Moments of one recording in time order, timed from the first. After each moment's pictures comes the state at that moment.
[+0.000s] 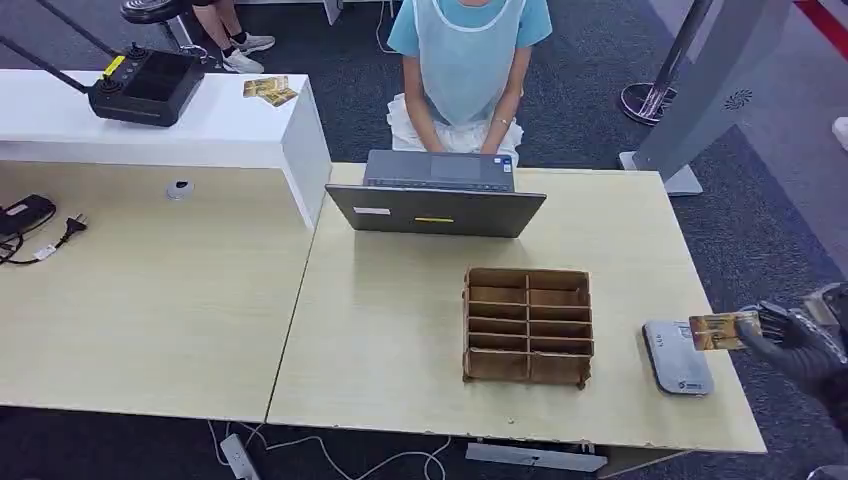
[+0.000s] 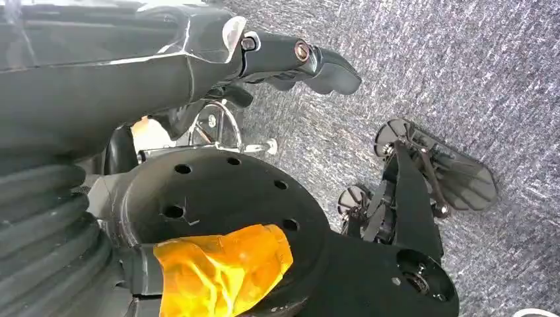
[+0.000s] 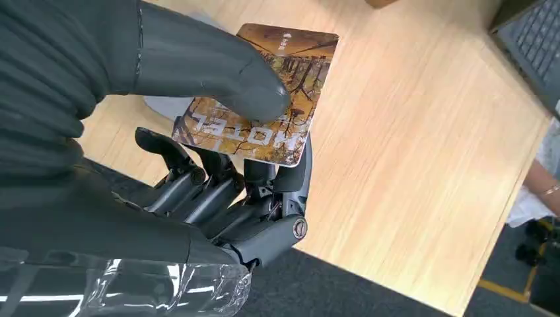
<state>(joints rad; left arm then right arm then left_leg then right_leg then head) -0.09 -0.23 1.07 -0.25 -0.55 0.24 -0.01 -0.08 -0.70 -0.08 -1.23 -0.24 0.46 -0.07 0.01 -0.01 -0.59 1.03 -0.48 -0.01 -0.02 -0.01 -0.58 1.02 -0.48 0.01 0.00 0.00</state>
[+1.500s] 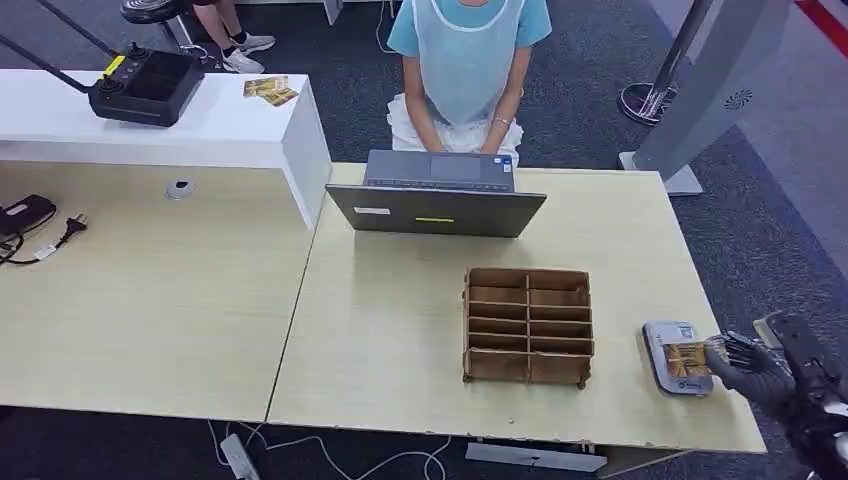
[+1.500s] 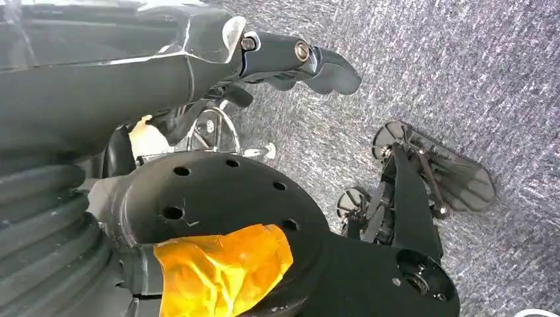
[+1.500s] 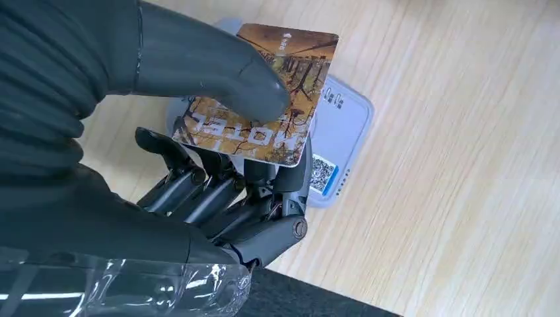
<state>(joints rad) -0.09 -0.23 1.07 -0.25 -0.57 0.24 -0.01 -0.07 -0.59 -0.07 -1.14 -0.11 0.42 -0.07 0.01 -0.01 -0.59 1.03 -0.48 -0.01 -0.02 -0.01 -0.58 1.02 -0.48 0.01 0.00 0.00</state>
